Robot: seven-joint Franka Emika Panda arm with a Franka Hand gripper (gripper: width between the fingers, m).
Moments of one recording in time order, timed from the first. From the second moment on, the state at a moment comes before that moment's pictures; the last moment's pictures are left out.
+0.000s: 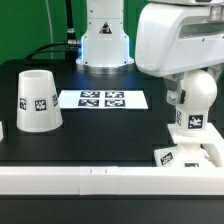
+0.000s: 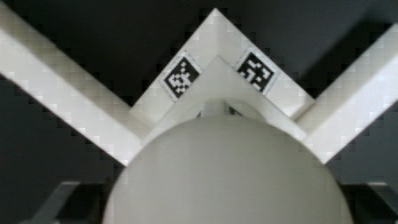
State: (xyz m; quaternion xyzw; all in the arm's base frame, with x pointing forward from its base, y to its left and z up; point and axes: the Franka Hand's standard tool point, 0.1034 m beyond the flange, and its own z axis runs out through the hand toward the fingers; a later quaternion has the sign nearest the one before) arm 0.630 0.085 0.112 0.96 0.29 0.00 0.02
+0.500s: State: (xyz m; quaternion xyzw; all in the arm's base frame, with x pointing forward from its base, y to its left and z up) arm 0.632 0.088 0.112 1.00 0.06 0.02 0.01
